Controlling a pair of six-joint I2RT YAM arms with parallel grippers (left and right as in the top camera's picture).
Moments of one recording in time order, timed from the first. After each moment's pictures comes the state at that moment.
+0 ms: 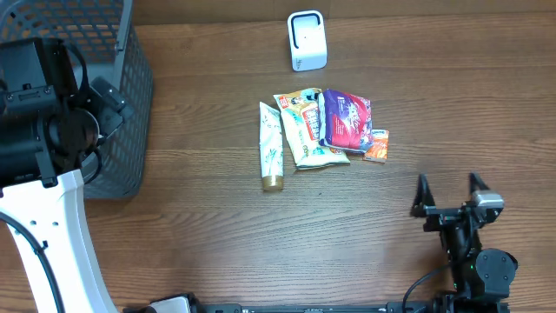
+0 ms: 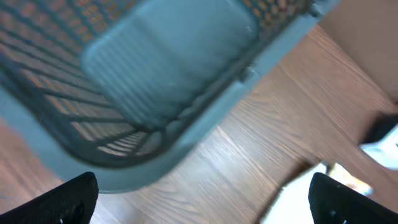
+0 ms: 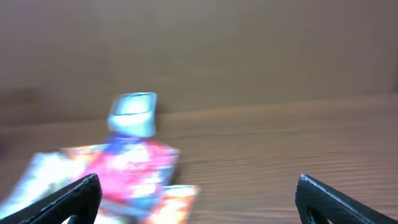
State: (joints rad) left arm 0.19 1.45 1.96 -1.51 -0.19 -0.61; right arm -0.08 0.01 0.02 -0.01 -0.21 0.16
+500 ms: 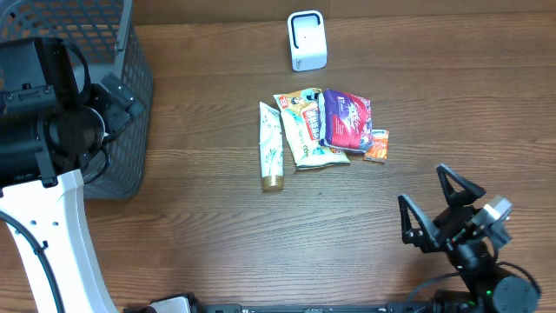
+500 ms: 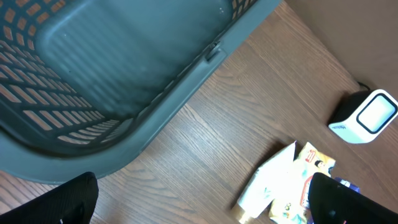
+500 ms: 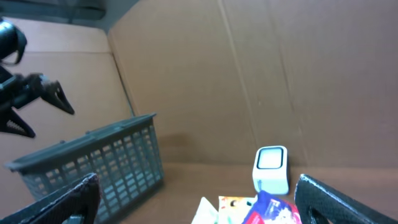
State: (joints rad) left arm 0.19 1.45 1.96 -1.51 -0.07 -0.62; right arm -0.08 0.05 0.16 0.22 -0.61 0.50
